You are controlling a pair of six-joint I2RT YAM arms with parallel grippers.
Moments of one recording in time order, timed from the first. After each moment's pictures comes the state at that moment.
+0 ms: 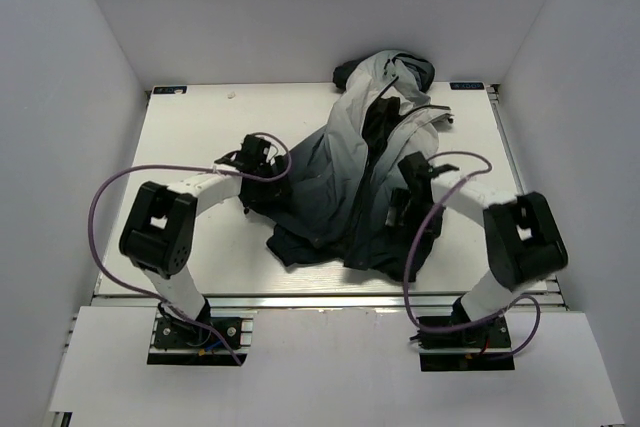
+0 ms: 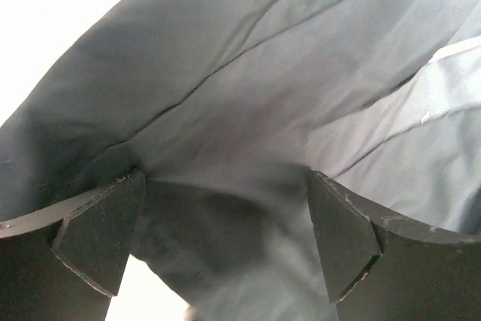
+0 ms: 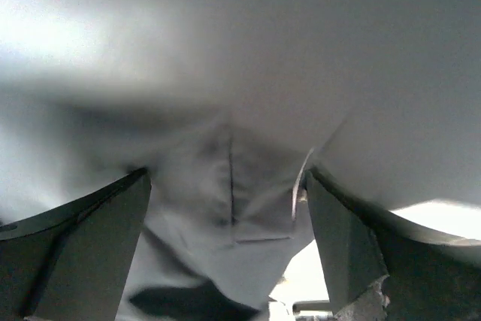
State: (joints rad) left arm -0.38 1.75 1.06 -0.35 -0.02 -0.59; right arm 0.42 1.58 0.88 -0.72 0.02 0.59
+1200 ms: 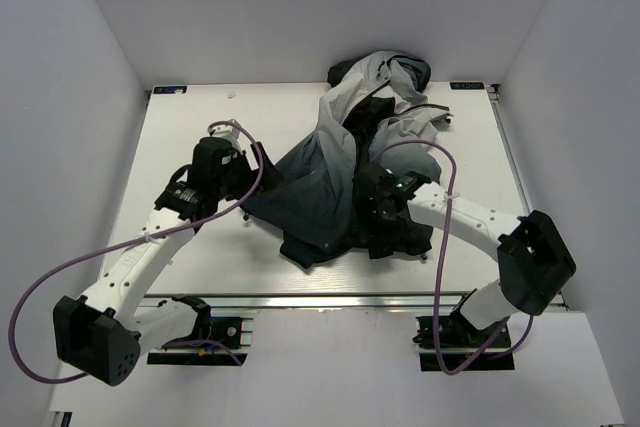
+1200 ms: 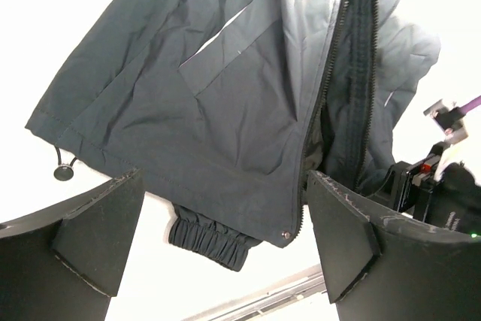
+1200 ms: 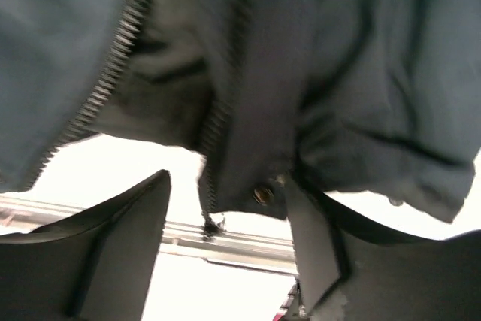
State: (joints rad) left arm -0.40 1.11 0.94 -0.45 0.08 -0.60; right arm 0.77 1.51 1.05 -0.80 0.07 0.52
